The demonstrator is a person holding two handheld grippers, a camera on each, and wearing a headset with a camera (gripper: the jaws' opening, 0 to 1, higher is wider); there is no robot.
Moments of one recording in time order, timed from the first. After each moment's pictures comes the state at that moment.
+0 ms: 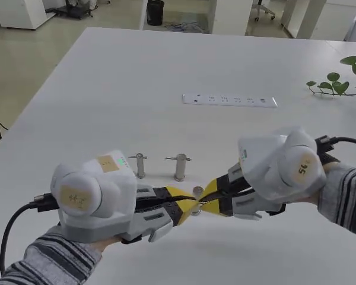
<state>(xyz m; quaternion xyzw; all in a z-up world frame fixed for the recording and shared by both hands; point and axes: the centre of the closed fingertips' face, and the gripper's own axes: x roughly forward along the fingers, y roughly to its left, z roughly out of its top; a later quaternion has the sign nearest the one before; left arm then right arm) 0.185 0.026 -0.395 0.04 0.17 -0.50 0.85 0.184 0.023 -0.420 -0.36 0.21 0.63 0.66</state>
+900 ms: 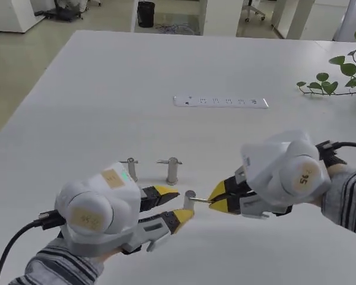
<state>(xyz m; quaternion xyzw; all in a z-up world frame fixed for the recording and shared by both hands) 0.211 0.027 -0.414 0.12 0.15 -0.44 0.88 0.206 -0.014 -0.431 -0.42 0.23 0.58 0.66</state>
